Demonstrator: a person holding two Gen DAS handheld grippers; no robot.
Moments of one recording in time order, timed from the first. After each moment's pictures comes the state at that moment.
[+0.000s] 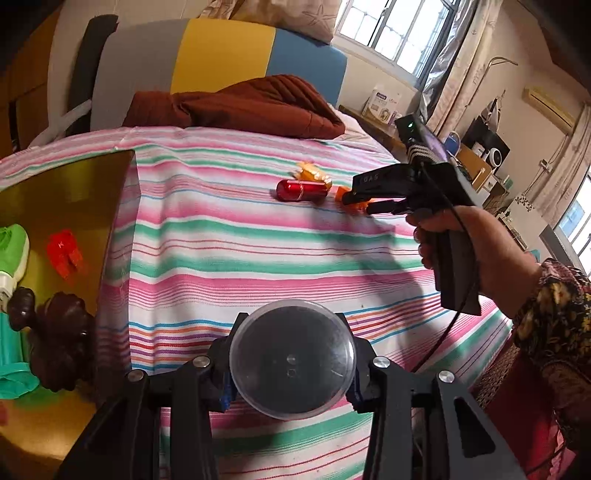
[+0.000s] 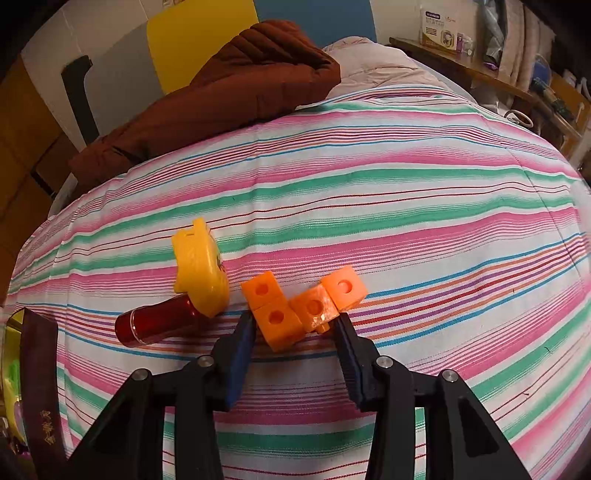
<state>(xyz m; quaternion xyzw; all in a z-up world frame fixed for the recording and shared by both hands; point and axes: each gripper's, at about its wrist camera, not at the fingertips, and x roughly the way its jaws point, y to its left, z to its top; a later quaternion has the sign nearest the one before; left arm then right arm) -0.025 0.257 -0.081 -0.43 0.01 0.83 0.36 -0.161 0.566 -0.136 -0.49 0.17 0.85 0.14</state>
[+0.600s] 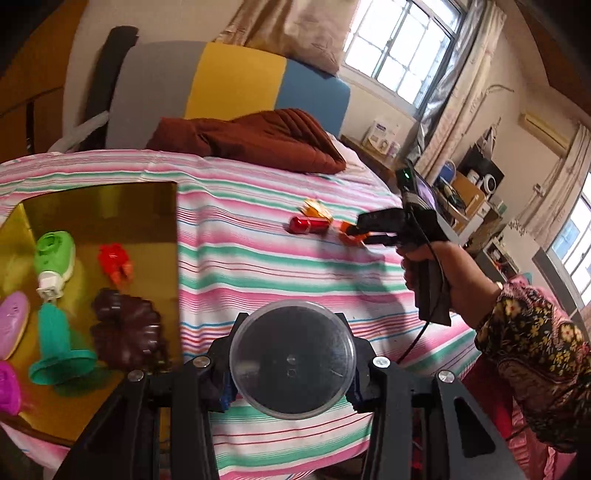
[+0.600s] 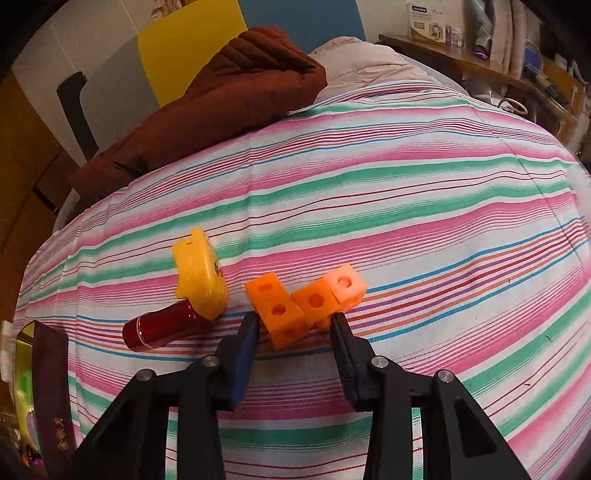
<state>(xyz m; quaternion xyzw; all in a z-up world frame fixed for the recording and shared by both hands) -0.012 0.199 -0.043 -0.40 -0.03 0.85 0.35 -0.148 0.574 -0.129 -0.47 0.20 0.85 0.14</state>
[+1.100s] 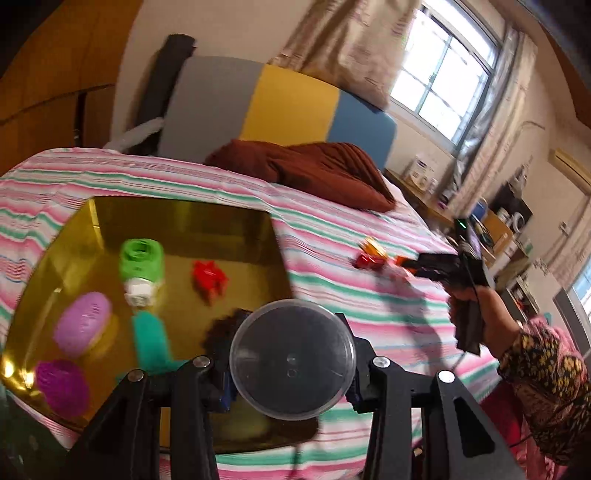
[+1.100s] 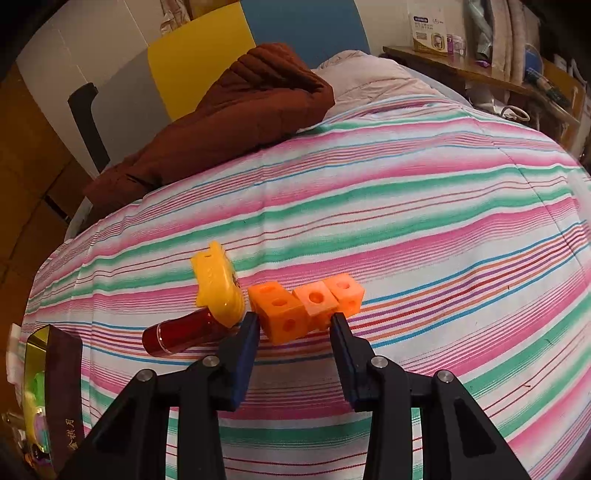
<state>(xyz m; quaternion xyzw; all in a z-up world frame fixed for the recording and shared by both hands) -0.040 0.116 -0.032 -0.38 -0.08 0.88 0.27 -0.141 0.572 -0.115 -0.44 0.20 0.86 0.13</state>
